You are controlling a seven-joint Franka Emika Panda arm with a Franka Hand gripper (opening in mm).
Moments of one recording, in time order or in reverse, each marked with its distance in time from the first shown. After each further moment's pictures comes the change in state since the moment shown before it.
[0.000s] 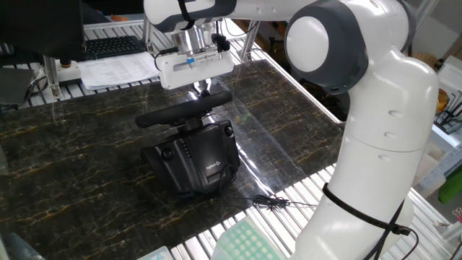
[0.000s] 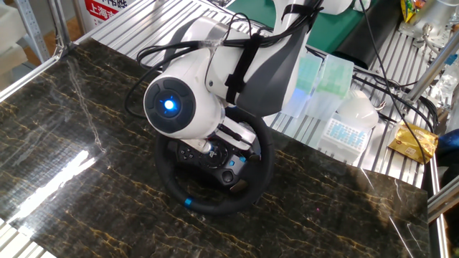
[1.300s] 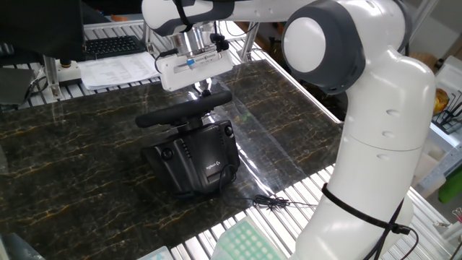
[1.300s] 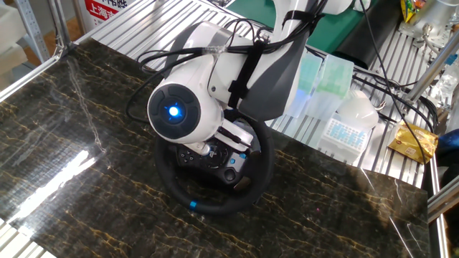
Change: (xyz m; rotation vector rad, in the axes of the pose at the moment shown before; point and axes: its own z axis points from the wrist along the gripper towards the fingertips) arm -0.005 -0.005 0.002 0.043 -0.002 -0.007
